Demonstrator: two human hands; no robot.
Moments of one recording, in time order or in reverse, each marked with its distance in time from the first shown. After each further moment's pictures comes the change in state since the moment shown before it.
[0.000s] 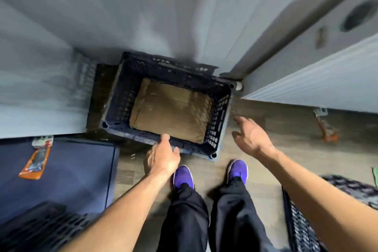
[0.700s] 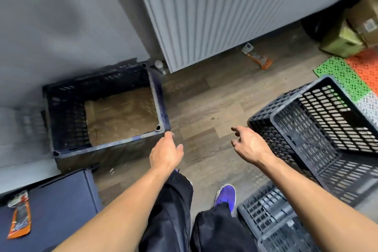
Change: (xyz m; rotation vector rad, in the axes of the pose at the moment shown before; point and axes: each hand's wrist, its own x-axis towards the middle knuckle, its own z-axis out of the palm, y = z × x) left_hand -0.152 0.075 0.152 0.372 -0.116 0.378; right_hand -0.202 0.244 0.079 0.392 0.089 0.279
